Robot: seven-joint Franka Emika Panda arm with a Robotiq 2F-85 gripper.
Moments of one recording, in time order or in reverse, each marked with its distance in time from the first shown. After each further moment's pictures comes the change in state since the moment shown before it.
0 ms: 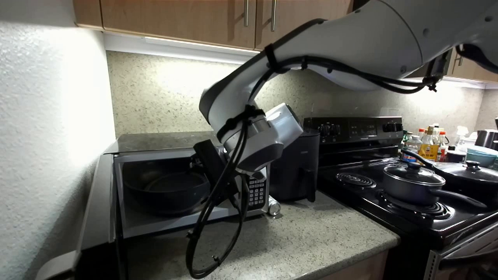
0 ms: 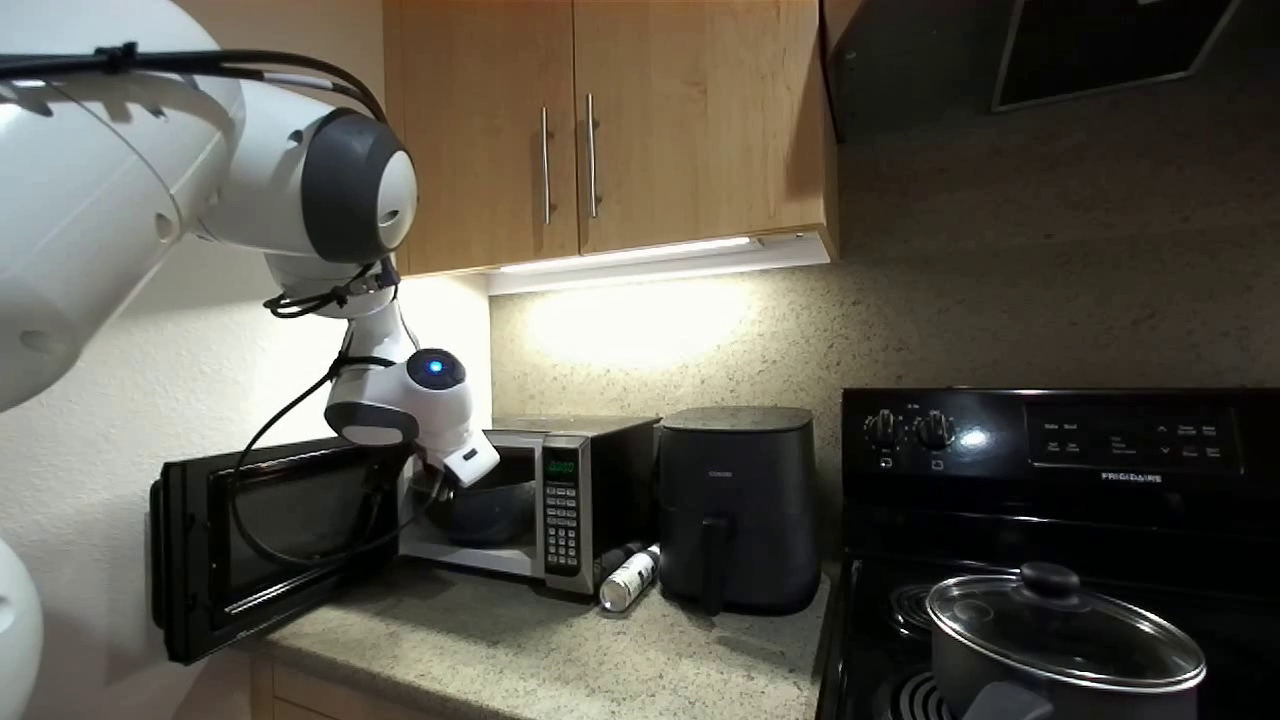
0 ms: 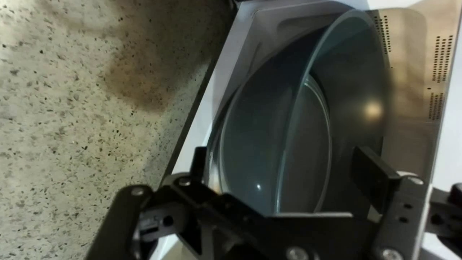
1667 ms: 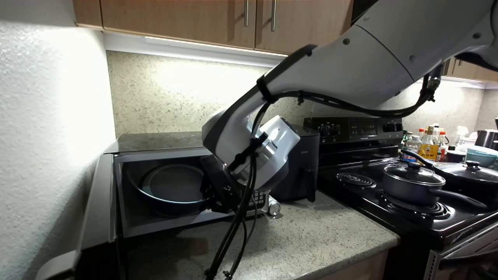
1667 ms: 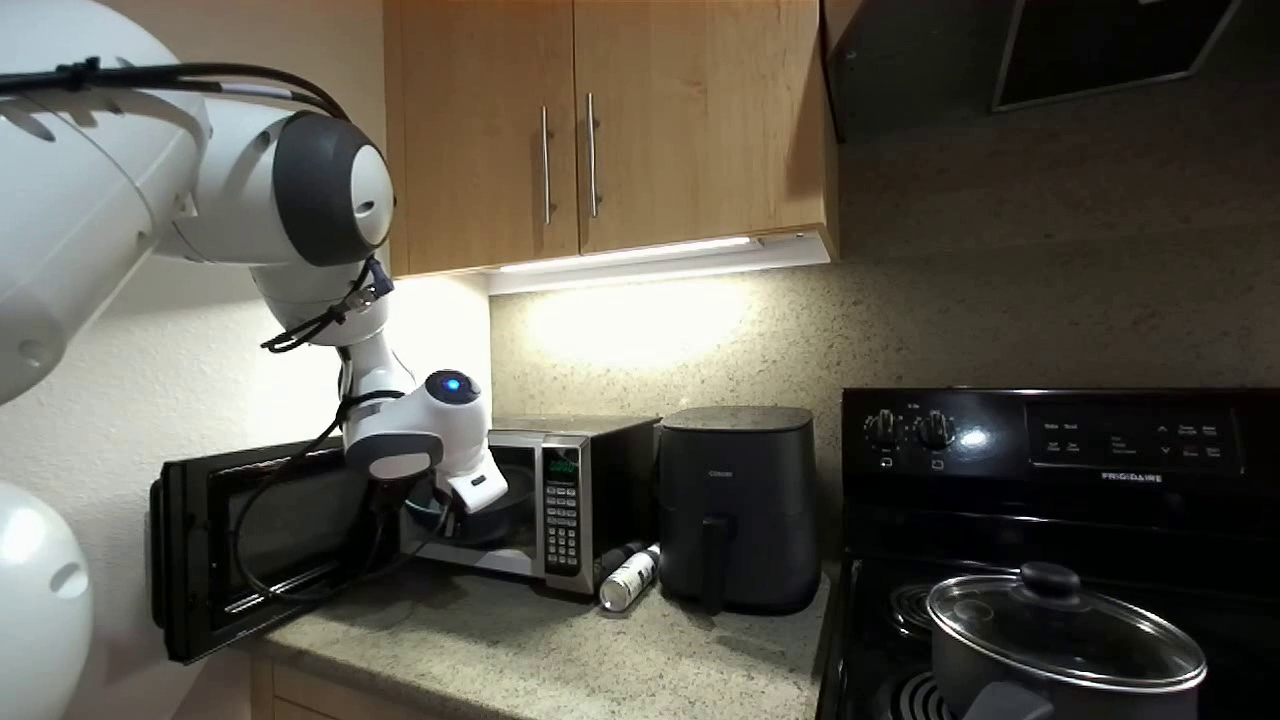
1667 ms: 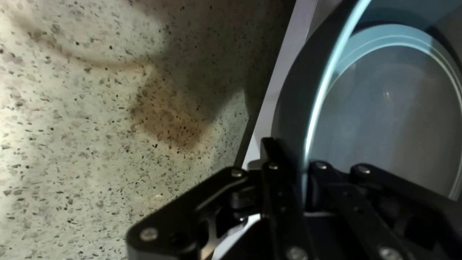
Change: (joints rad) arm 0.174 0.024 -0.267 -0.045 -0.201 -0.144 0.383
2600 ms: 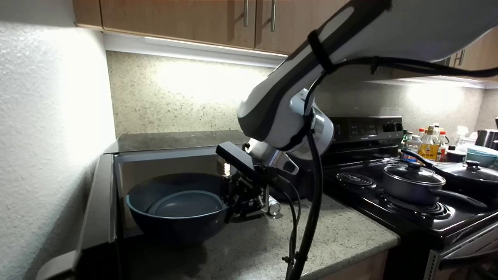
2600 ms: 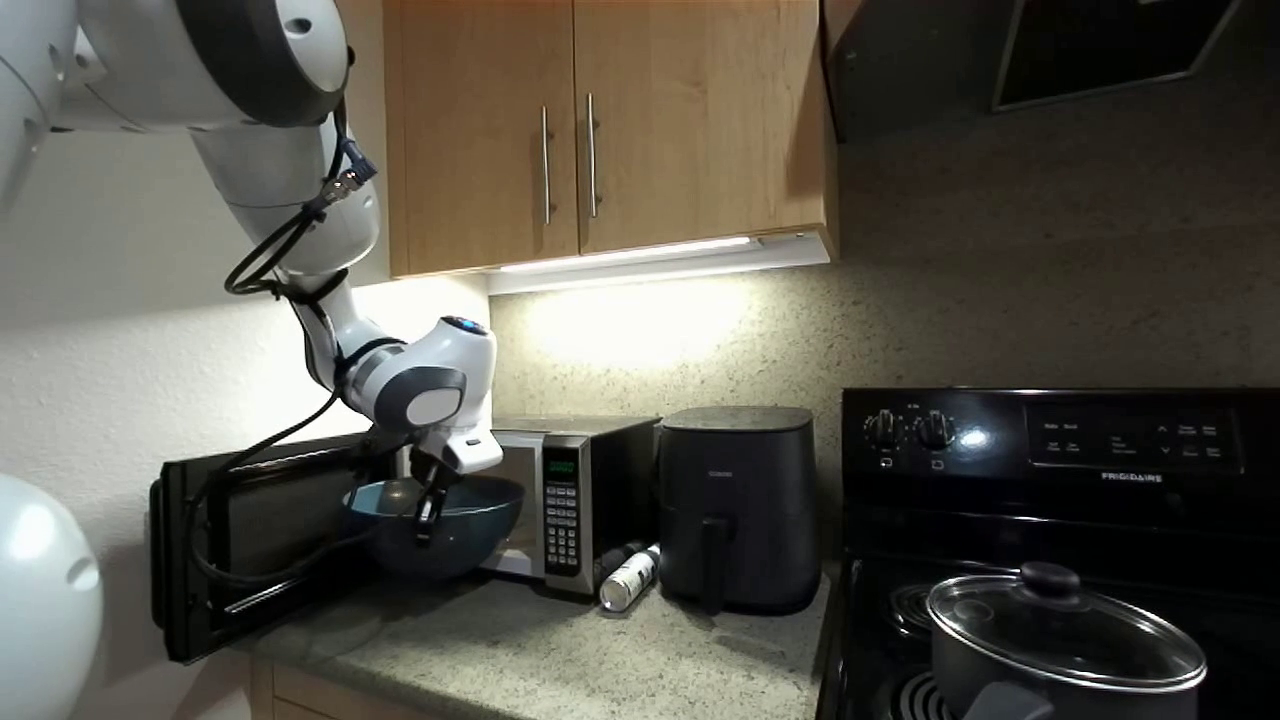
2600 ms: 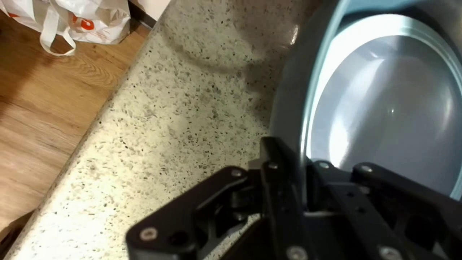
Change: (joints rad) arm 0.031 -0.287 -0.130 -0.287 -0.513 -0.404 0.462
